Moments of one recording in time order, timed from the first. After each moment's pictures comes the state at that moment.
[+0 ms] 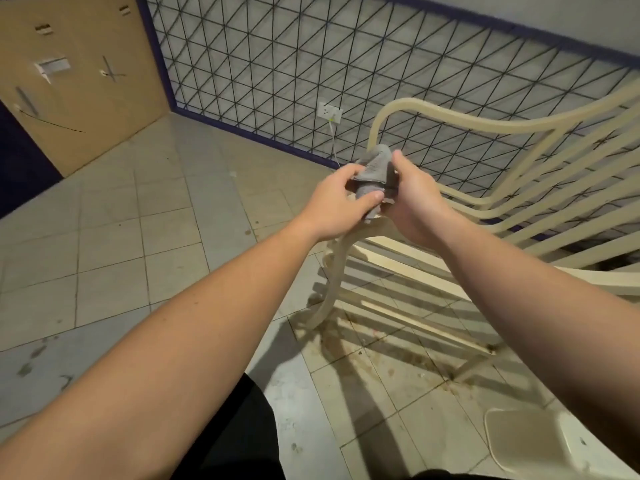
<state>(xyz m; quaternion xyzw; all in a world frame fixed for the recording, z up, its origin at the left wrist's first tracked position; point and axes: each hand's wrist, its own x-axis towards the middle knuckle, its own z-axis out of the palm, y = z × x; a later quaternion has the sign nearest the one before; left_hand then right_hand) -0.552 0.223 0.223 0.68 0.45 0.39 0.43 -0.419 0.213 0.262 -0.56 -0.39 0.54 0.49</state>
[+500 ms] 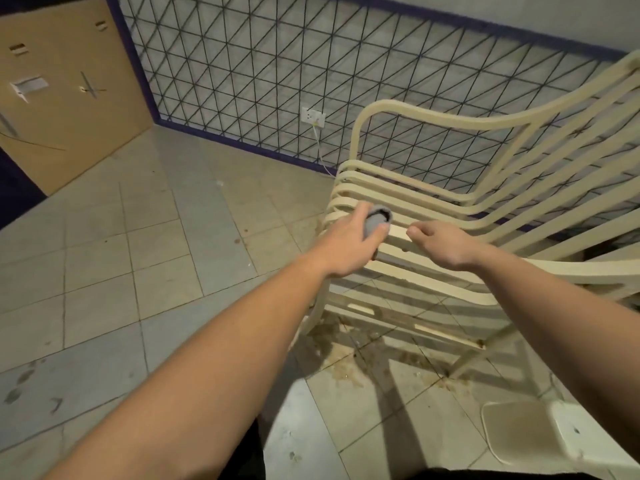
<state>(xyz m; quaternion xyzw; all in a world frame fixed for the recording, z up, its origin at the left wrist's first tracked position) -0.507 0.208 0.188 0.78 0.43 0.23 0.40 -0.301 0.185 0.228 -0.70 -0.68 0.22 0.00</state>
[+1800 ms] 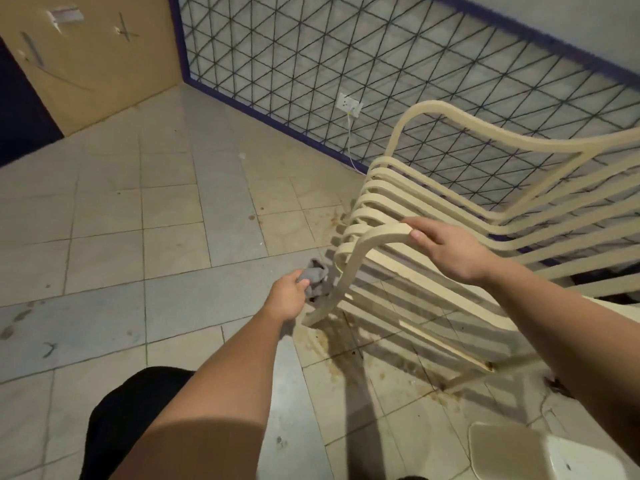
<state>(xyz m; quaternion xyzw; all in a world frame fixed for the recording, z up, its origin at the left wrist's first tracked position) -0.605 0.182 0.008 0.51 0.64 0.26 0.52 -0.357 0.198 0.218 -0.61 -0.77 0.18 0.02</state>
